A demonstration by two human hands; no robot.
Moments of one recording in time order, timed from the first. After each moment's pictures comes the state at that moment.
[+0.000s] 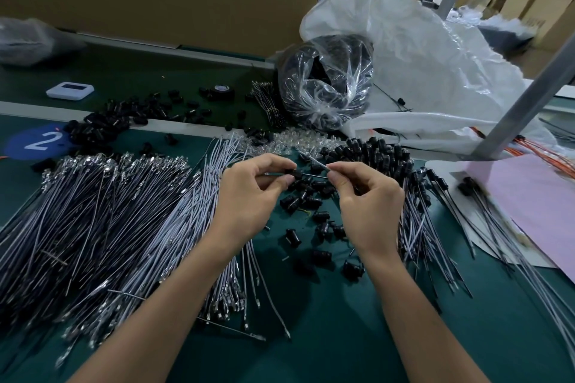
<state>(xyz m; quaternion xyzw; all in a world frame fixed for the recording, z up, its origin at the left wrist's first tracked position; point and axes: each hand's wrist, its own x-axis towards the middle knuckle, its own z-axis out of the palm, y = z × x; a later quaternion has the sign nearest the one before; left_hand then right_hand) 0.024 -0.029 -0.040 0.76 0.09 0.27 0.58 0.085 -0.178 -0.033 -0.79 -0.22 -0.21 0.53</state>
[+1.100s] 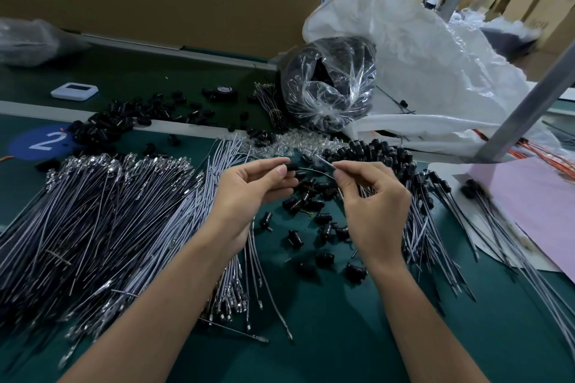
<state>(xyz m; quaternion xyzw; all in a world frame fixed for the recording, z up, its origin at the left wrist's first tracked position) 0.024 -0.024 -0.040 0.51 0.13 0.18 0.83 0.082 -0.178 -0.029 -0.79 -0.23 -0.25 0.51</state>
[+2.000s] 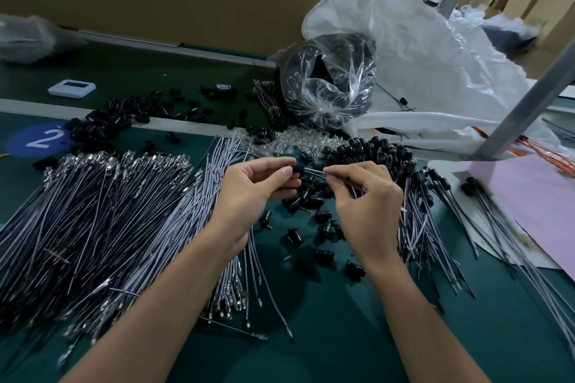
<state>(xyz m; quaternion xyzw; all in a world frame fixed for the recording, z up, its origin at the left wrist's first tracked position) 0.025 -0.027 -0.042 0.57 0.11 0.19 0.79 0.082 -0.177 -0.032 -0.82 -0.27 -0.27 0.43</state>
